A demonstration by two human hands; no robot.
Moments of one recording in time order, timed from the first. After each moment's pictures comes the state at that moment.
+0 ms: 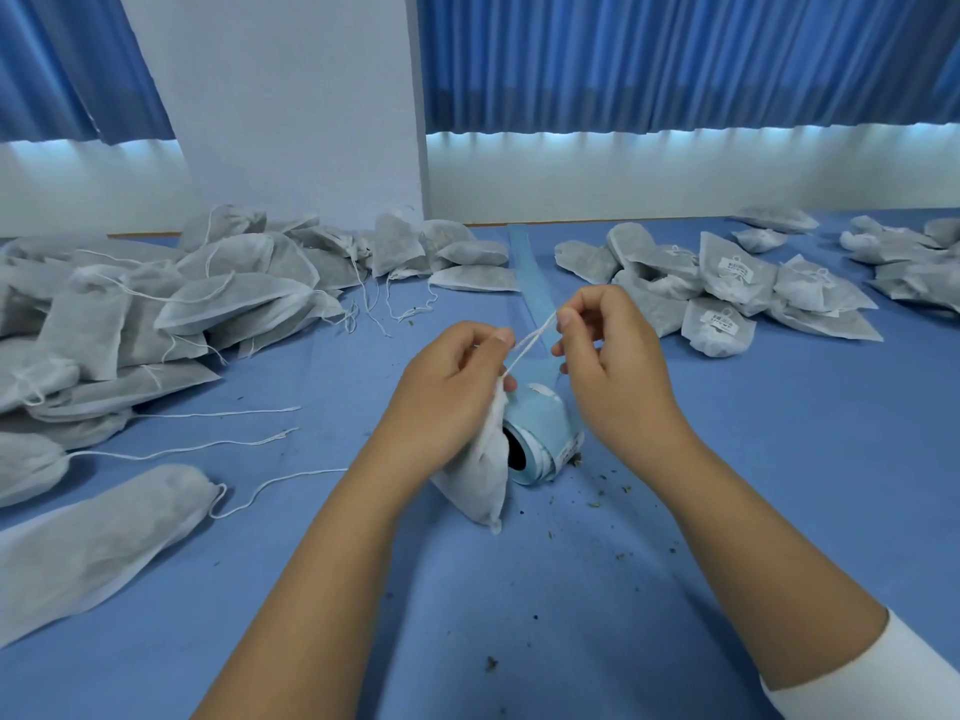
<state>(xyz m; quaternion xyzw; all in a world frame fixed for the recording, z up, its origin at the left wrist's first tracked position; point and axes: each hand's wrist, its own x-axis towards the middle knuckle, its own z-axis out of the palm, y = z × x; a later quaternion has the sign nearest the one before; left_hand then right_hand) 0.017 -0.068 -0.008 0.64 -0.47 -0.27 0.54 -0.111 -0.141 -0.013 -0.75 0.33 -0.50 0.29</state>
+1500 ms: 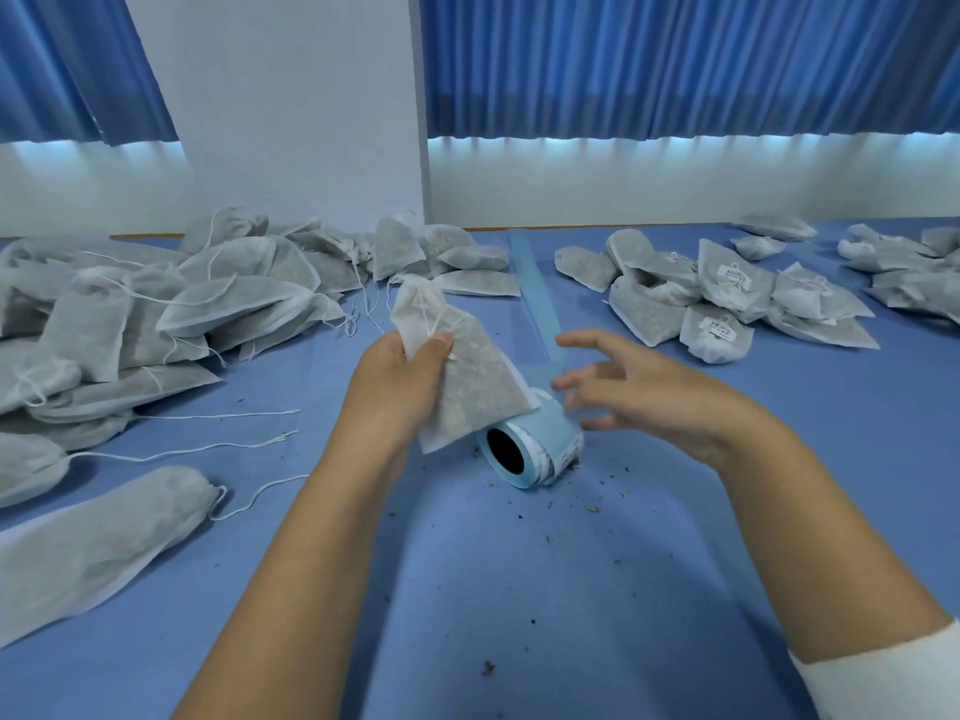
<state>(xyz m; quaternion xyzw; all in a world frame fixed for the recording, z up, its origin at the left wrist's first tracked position) 0.044 -0.071 -0.012 0.67 -0.34 -0.27 0.60 -0.153 -0.166 -0.003 -0.73 0.37 -0.19 0.54</state>
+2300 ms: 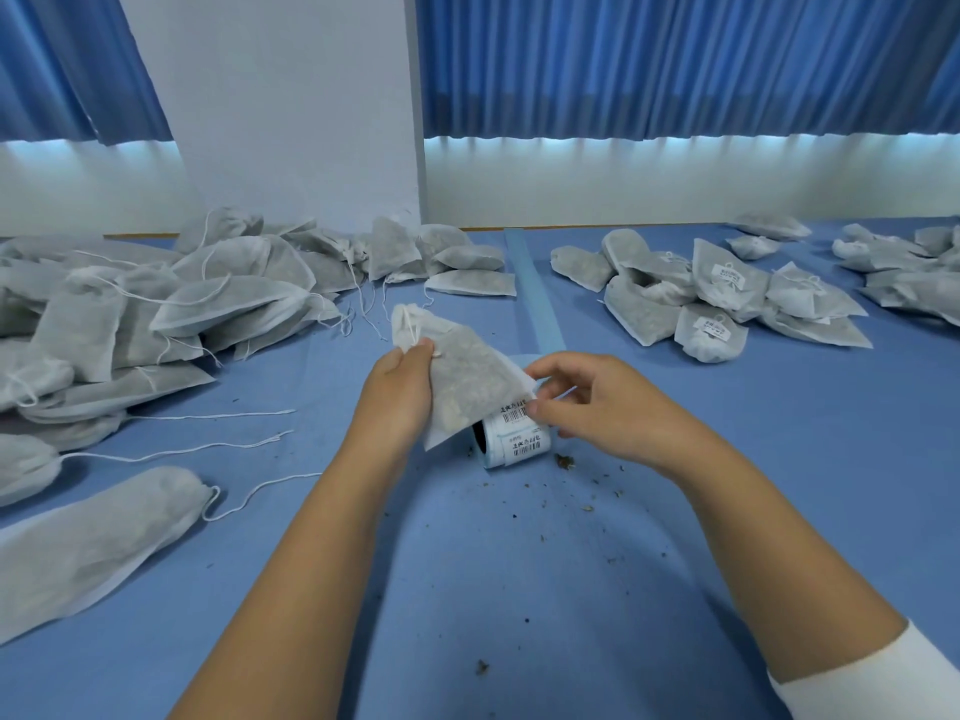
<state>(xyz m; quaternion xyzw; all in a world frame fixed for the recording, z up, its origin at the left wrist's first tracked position) 0.048 -0.086 -0.030 0.70 -0.28 -0.30 0.59 -0.135 -0.152 -0.015 -0.80 0.37 -0.21 0.42</state>
